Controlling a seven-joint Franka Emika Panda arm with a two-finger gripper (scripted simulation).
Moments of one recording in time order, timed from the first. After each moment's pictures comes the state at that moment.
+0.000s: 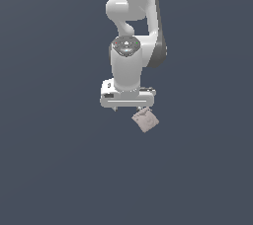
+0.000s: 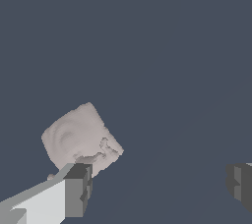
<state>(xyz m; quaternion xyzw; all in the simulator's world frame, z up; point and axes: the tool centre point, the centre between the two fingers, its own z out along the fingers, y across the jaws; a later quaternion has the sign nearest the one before) 0.002 0.003 0.157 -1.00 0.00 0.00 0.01</state>
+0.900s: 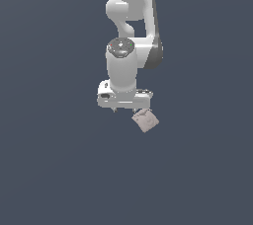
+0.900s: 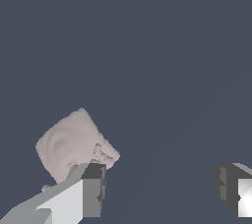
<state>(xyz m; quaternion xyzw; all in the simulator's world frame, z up) 0.004 -0.008 0.152 -1.00 0.03 -0.01 0.01</state>
